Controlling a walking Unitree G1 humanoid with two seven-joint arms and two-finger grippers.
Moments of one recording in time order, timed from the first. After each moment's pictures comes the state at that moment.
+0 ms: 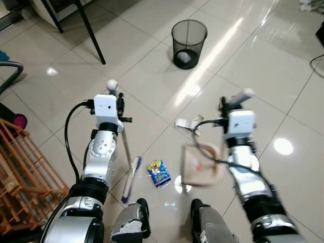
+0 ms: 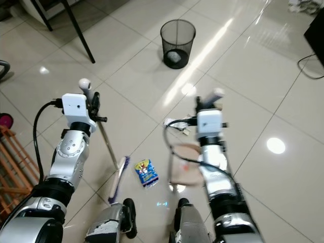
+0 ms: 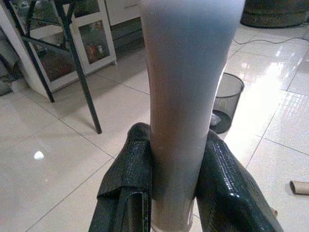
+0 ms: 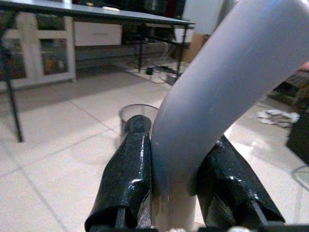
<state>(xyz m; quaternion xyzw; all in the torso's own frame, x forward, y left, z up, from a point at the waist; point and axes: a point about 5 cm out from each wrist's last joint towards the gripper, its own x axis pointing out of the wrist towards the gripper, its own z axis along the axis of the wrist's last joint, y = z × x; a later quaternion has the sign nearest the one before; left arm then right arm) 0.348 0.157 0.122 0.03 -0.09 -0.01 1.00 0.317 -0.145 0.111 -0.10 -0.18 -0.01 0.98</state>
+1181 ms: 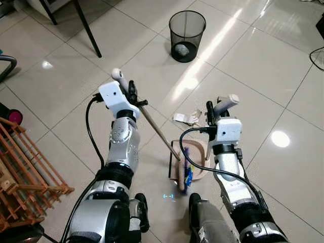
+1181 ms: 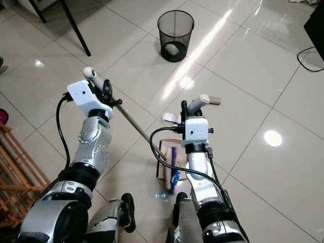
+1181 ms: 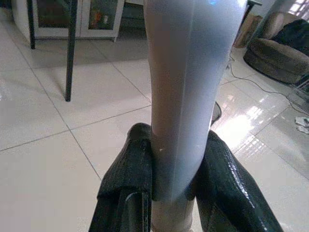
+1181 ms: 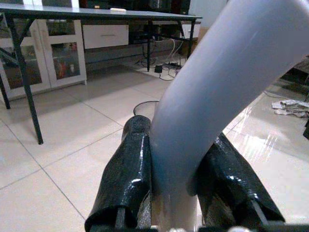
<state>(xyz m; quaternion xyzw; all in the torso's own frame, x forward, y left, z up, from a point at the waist) 0.368 0.115 0.148 -0.17 -0.10 0.02 0.98 0.304 -0.116 0.102 -0.06 -0.18 0.01 0.98</state>
